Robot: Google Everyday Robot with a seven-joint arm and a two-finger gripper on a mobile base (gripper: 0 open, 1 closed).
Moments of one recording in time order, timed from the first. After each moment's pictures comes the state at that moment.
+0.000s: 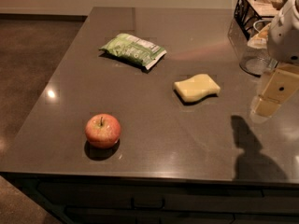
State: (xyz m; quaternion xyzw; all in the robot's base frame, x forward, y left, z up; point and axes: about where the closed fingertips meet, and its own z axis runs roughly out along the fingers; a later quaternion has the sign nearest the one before) arm 0.438 -0.216 0.977 -0.60 0.78 -0.04 0.16
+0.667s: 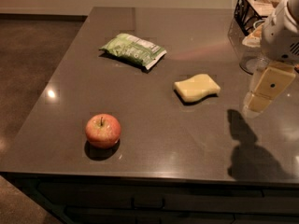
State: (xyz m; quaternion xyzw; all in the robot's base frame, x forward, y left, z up) arm 0.456 -0.213 0.971 -0.60 0.78 -0.03 0.17
